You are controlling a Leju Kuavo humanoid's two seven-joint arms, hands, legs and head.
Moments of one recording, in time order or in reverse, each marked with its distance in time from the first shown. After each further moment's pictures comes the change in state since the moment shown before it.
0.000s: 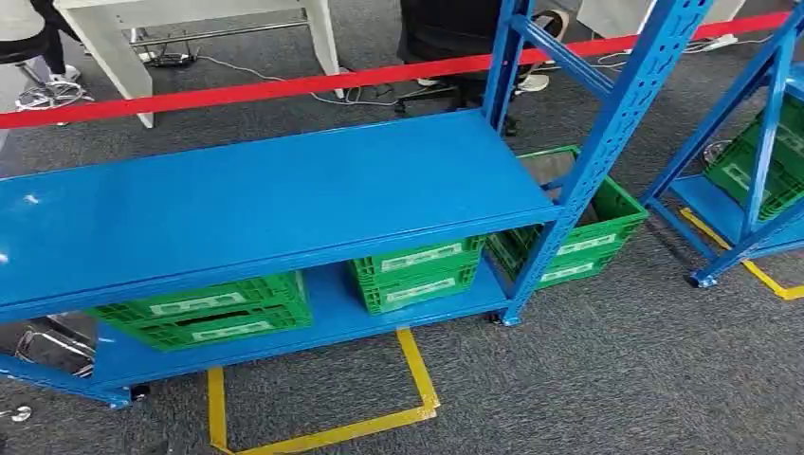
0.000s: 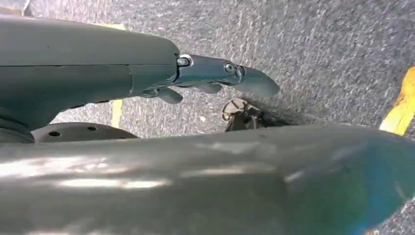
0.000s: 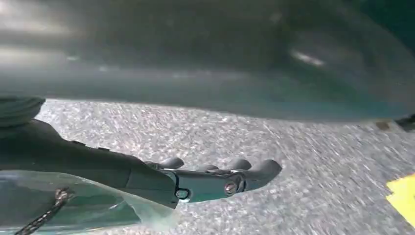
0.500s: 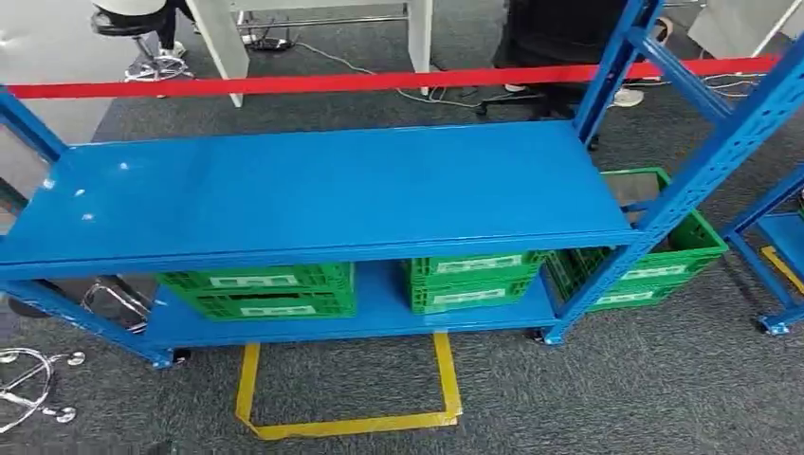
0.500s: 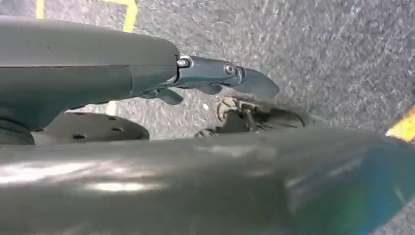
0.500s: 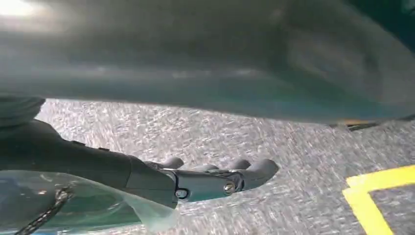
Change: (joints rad) left arm 0.002 0.008 -0.025 0.000 0.002 -0.010 -0.016; right arm 0.003 -0.004 0.106 -0.014 -0.123 -0.003 0.010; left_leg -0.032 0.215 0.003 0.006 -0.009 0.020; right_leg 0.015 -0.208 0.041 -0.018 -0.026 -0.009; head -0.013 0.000
